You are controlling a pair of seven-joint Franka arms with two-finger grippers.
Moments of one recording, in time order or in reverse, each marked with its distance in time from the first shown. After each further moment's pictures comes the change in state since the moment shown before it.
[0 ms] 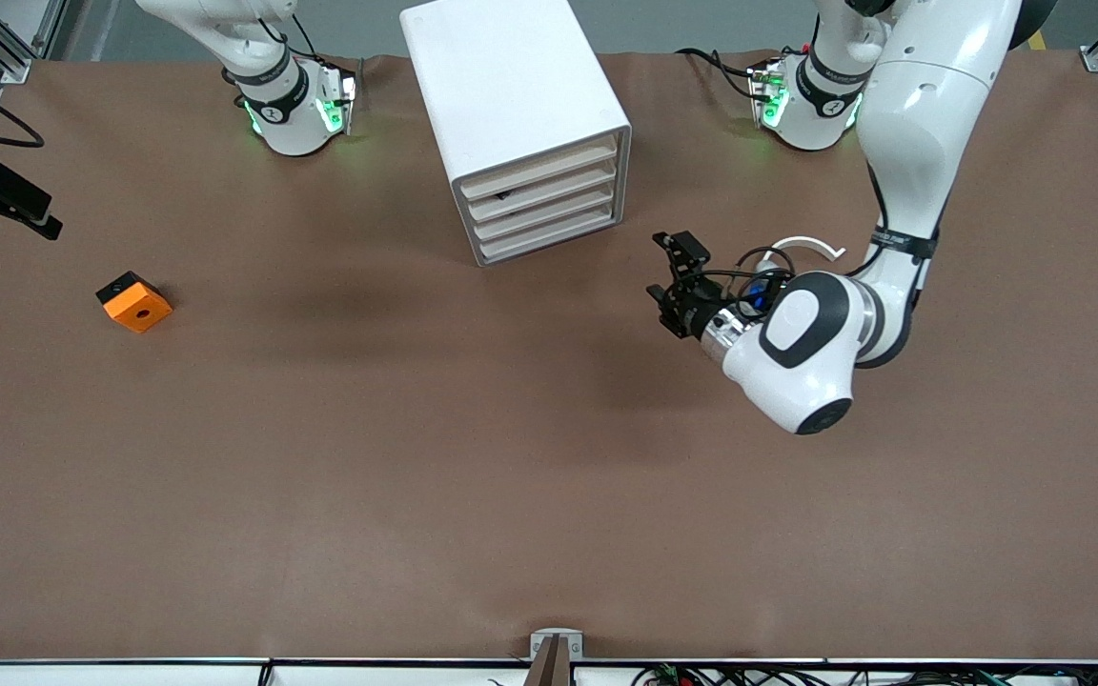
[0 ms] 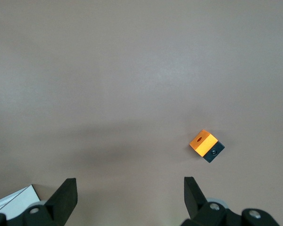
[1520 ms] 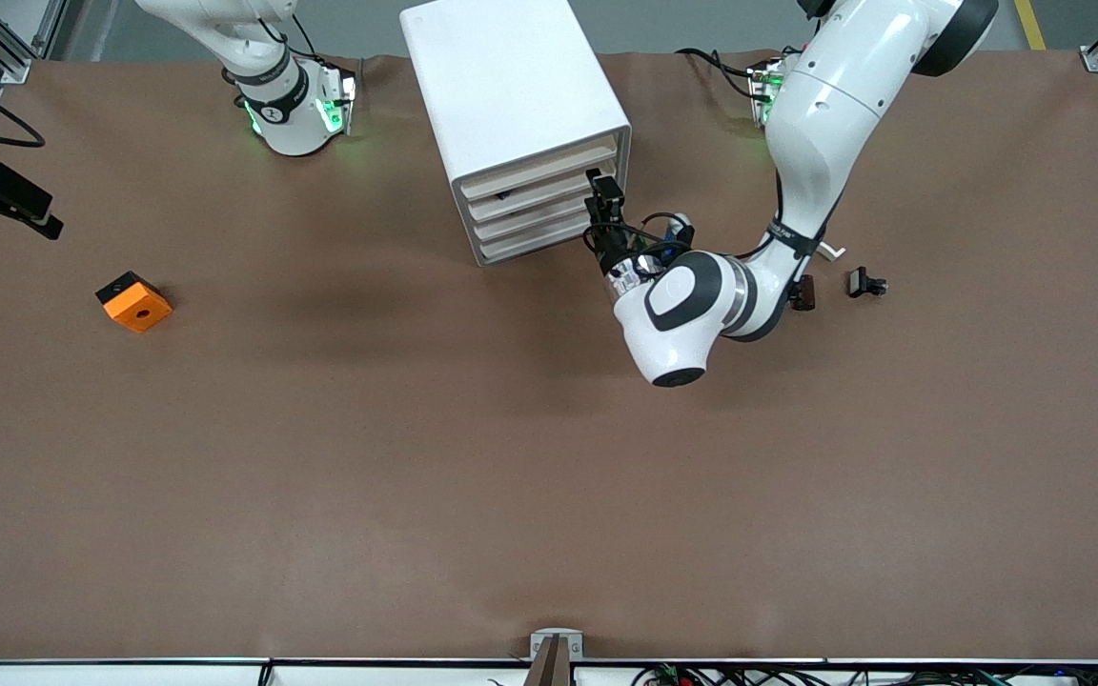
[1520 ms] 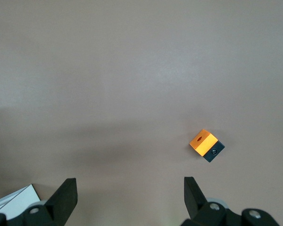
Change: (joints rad) left arm -0.165 0.082 -0.052 -0.050 -0.089 -0.100 -0.119; right arm 0.000 0.000 0.001 0.000 0.000 -0.002 0.000
